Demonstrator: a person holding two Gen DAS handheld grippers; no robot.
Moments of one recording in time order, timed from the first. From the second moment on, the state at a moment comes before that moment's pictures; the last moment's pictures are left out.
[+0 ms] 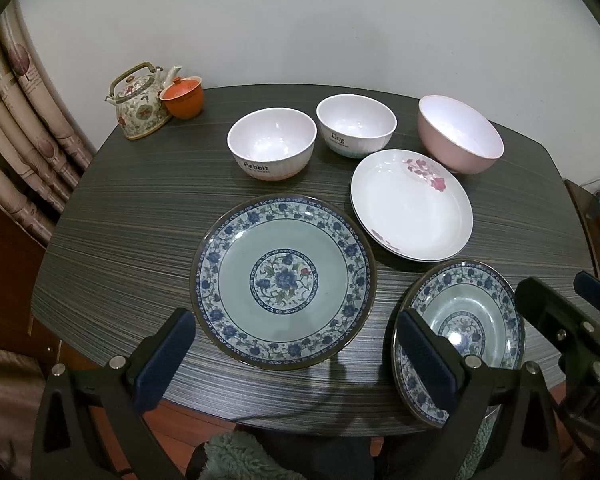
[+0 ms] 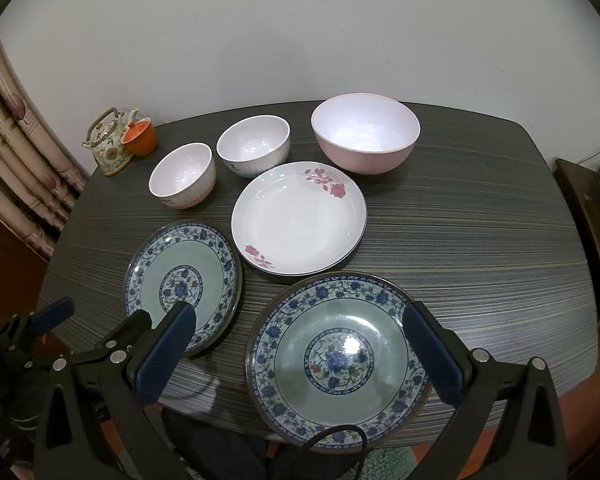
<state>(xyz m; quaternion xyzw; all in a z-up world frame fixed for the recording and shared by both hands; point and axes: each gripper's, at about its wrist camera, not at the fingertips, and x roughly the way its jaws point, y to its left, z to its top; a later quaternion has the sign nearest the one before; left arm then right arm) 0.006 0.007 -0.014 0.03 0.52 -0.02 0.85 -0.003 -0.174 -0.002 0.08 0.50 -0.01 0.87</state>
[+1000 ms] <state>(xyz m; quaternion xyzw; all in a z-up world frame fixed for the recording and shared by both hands) 0.008 0.008 -0.021 0.03 0.53 -0.02 0.85 -0.006 -0.167 -0.005 0.08 0.50 -0.01 0.86</state>
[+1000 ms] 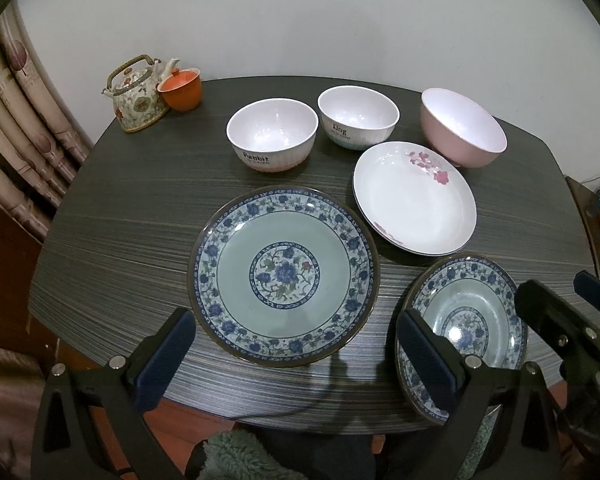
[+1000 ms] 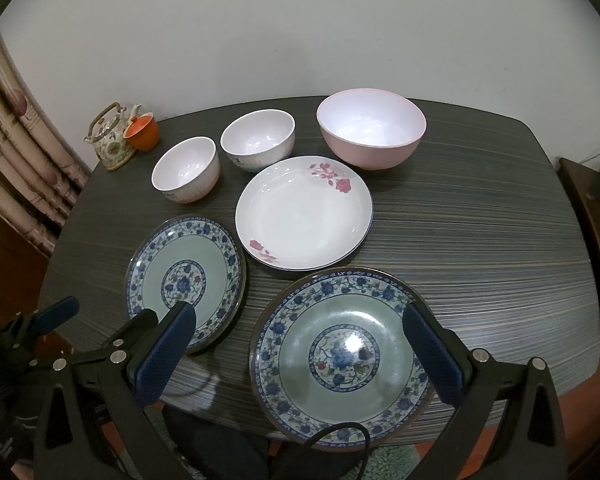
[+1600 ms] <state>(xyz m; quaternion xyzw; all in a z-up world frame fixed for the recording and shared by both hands) 0.039 0.093 -0.037 -0.12 0.57 -0.01 0.82 0.017 -0.166 -0.021 0.12 0.51 0.08 0.85</state>
